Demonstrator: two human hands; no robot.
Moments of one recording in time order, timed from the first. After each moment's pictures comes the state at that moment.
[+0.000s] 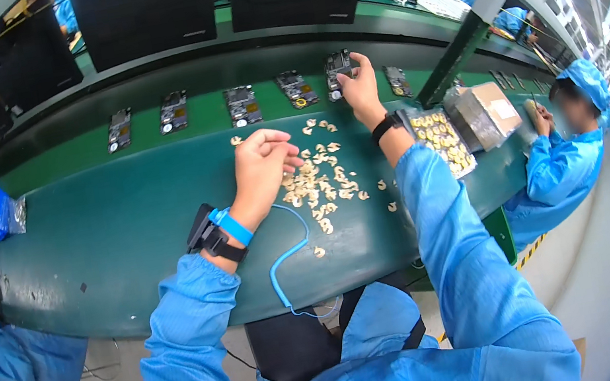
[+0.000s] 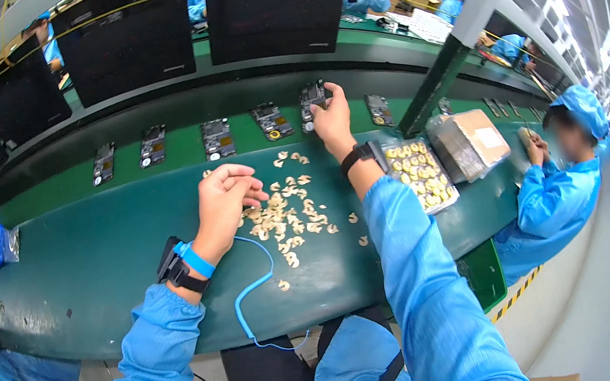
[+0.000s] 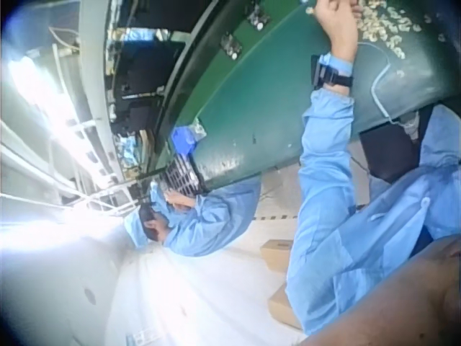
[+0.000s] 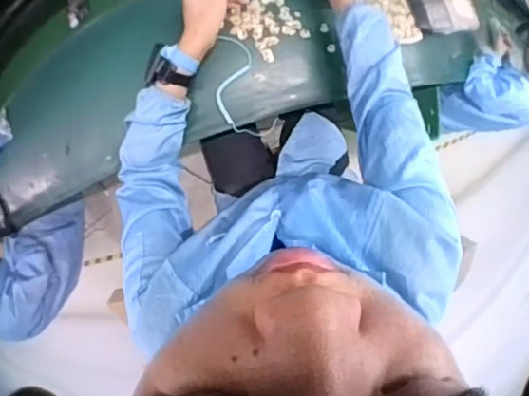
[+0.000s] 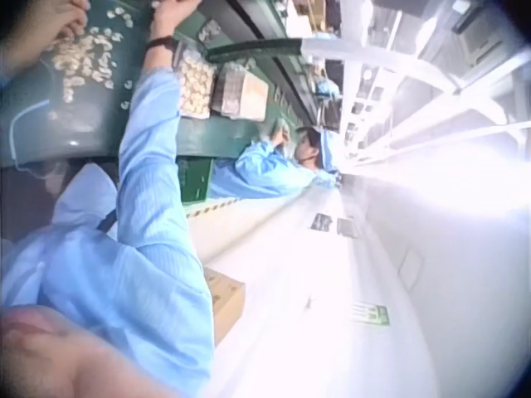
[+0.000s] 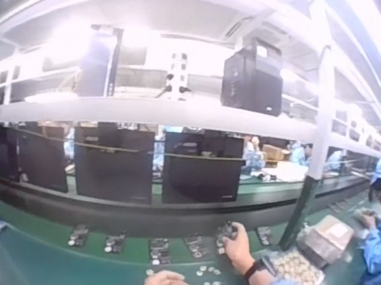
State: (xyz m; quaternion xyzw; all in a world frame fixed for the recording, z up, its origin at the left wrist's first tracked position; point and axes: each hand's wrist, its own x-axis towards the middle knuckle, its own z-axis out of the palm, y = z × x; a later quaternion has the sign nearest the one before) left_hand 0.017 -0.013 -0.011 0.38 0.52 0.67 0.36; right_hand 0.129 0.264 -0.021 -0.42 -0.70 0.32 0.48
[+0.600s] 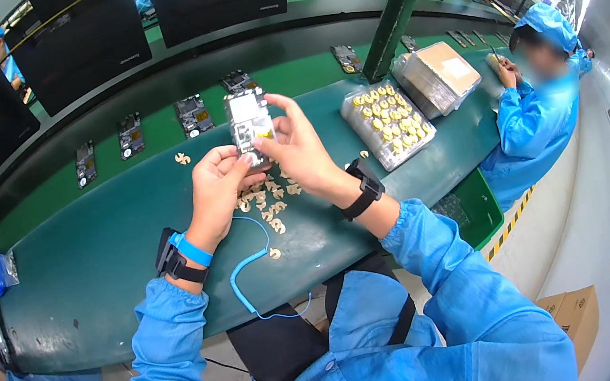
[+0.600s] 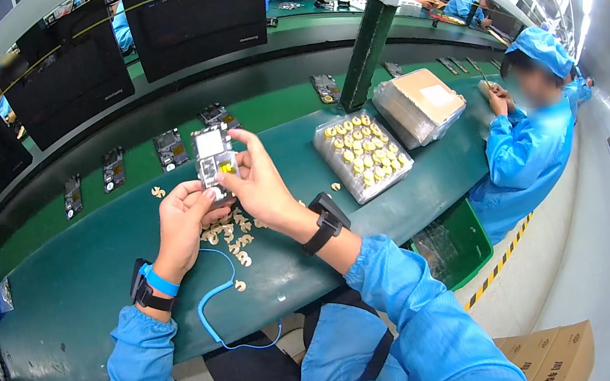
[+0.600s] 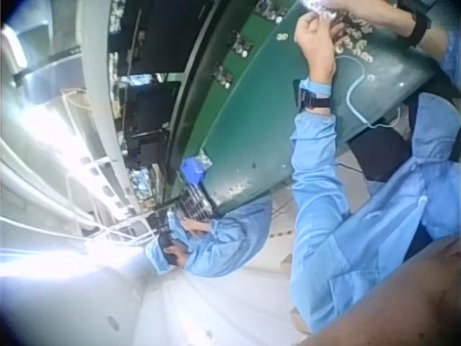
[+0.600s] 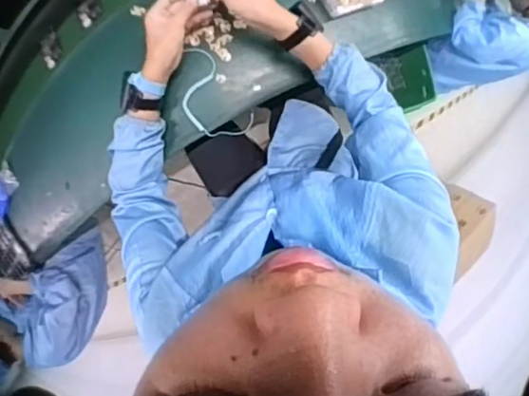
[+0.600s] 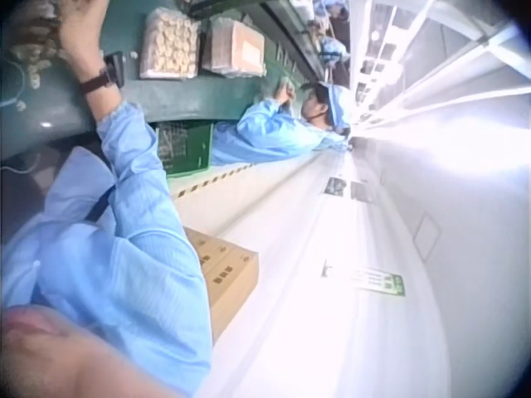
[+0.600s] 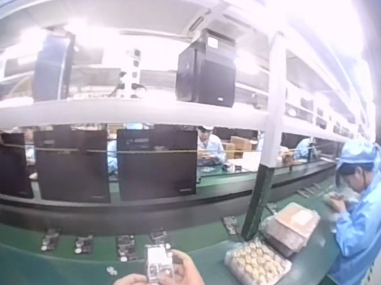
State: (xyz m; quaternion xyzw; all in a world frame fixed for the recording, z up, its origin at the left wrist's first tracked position) left_hand 0.047 -0.014 -0.005 0.40 0.46 0.65 0.45; right_hand 0.189 0.088 0.004 -0.18 -0.62 0.63 0.42
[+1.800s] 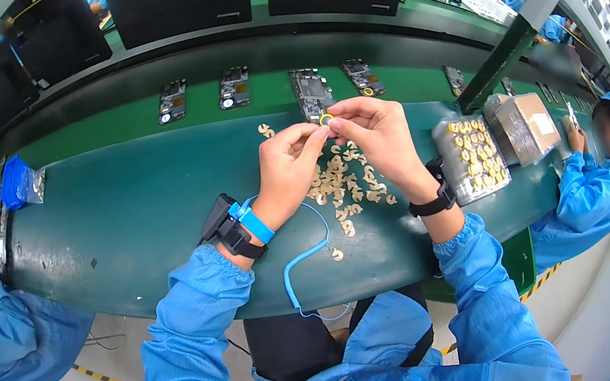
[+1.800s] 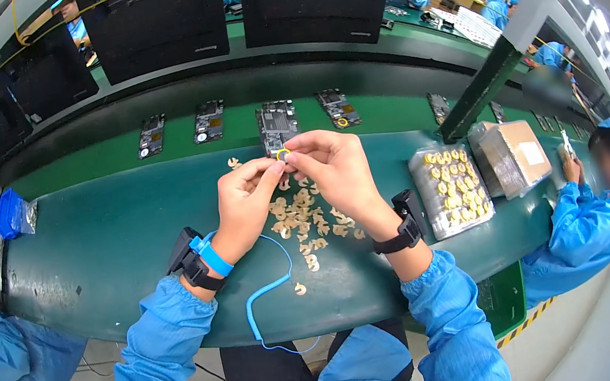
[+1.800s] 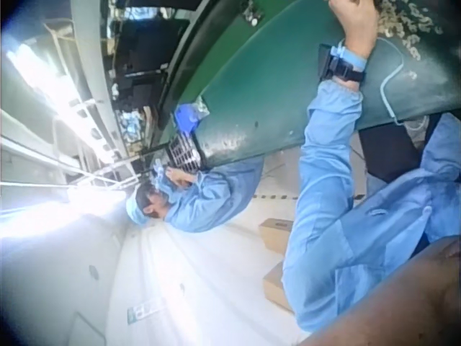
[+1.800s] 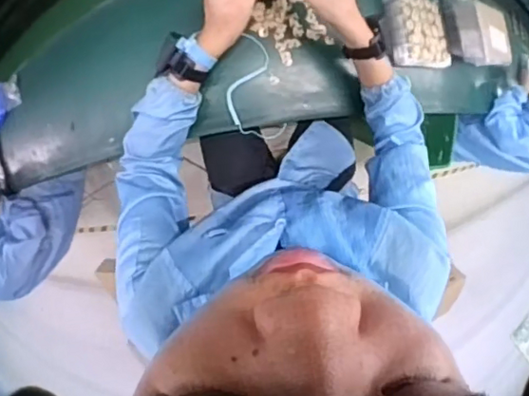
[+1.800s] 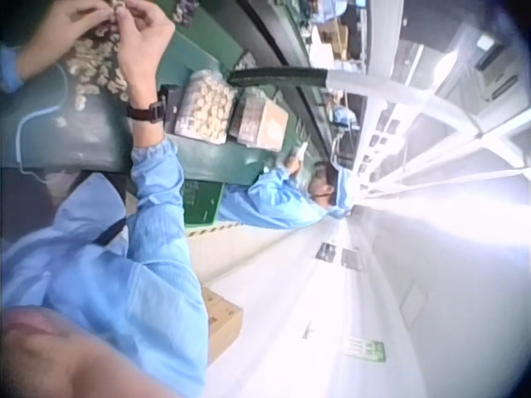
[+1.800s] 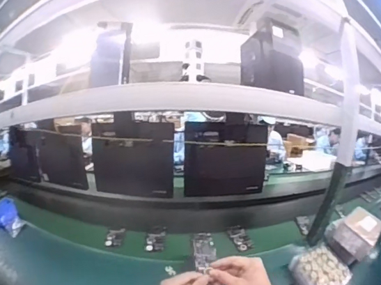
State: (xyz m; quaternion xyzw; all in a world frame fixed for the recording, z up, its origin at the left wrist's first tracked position) left_hand 0.028 -0.019 -0.010 0.46 0.52 0.69 0.21; right_hand 0.162 0.100 0.032 -0.14 -0.72 0.59 0.34
